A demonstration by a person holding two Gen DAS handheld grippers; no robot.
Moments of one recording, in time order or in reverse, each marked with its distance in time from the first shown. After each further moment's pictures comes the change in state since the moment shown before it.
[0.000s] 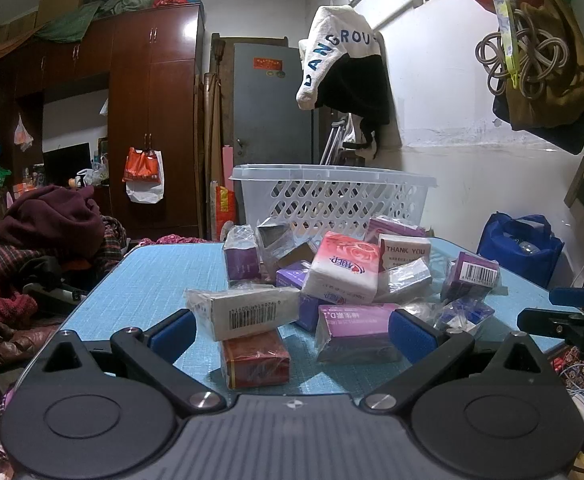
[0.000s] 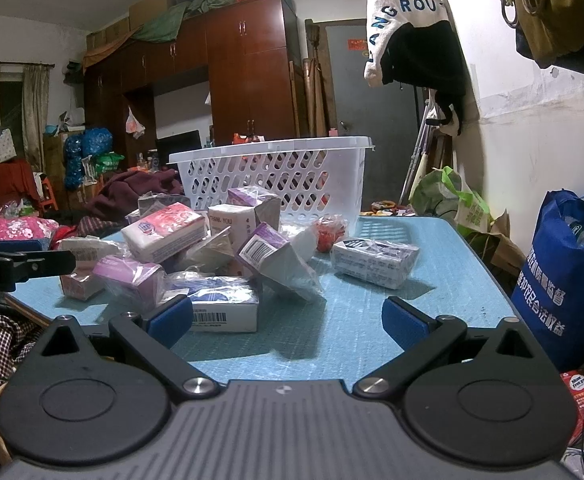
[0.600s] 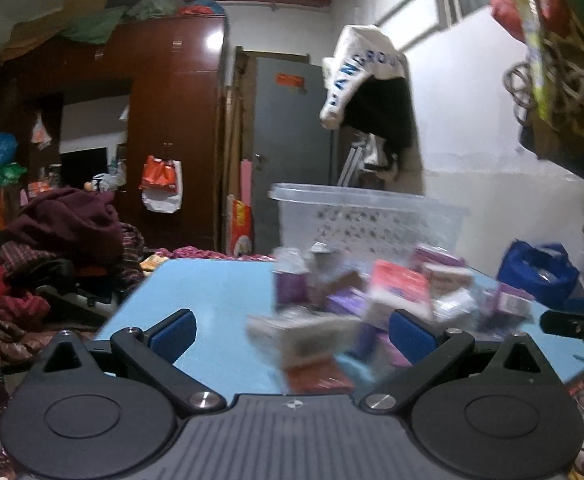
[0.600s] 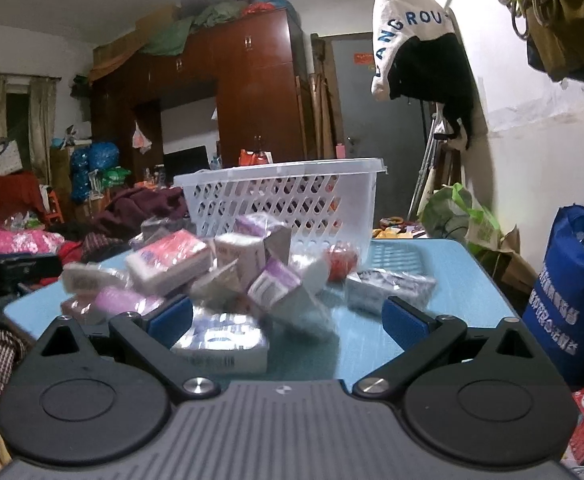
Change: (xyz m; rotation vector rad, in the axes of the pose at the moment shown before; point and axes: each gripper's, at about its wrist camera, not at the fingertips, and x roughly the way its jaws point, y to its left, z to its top) left arm 0.003 0.043 0.007 -0.060 -0.060 0.043; right arm 0.019 0.003 0.017 0.012 -0.048 0.031
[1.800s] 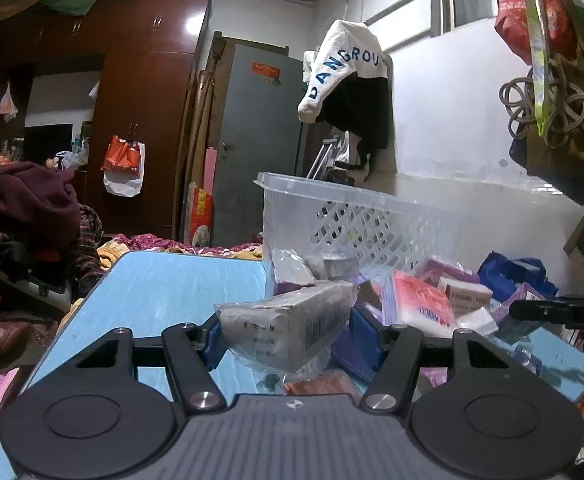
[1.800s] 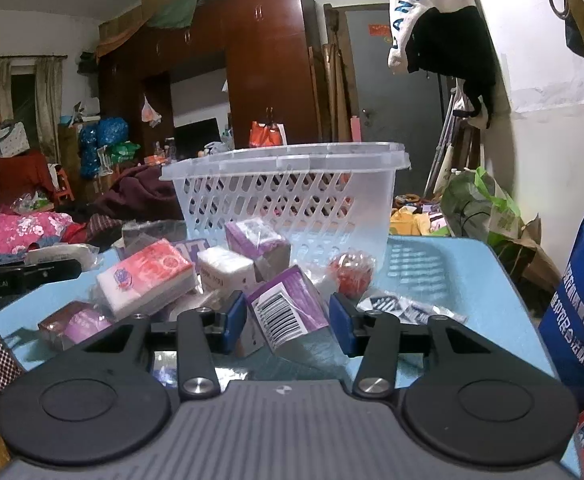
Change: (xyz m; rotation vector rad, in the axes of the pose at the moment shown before) left arm 0.056 0.030 0.007 -0.057 0.028 -0.163; right arm 0.040 -0.013 0.029 -0.021 0.089 0.040
